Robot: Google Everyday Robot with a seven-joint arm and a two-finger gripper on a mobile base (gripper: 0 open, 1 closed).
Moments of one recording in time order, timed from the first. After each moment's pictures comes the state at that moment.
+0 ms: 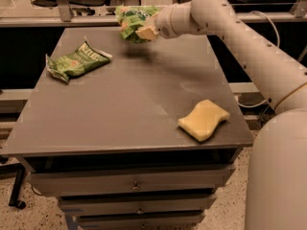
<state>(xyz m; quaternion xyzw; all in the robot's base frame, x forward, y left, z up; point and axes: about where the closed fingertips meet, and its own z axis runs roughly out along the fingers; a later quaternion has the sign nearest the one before) 0.813 0.018 0.912 -0.48 0.68 0.14 0.53</state>
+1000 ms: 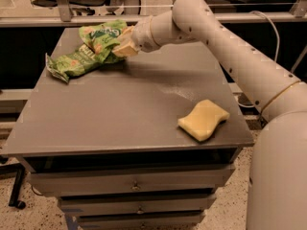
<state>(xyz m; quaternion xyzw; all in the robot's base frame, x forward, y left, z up) 0.740 0.101 0.889 -0.61 0.58 0.20 0.50</state>
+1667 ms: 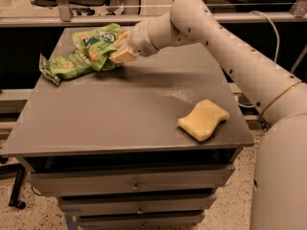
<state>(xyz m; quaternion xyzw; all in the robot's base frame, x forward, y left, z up) 0.710 0.114 0.883 -0.65 0.55 0.21 0.47</state>
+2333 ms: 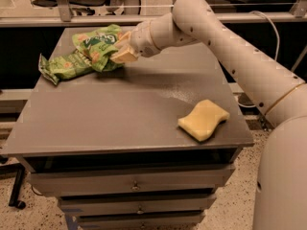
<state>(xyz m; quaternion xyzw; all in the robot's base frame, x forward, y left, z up) 0.703 0.109 0.885 -0.66 0.55 0.22 0.47</state>
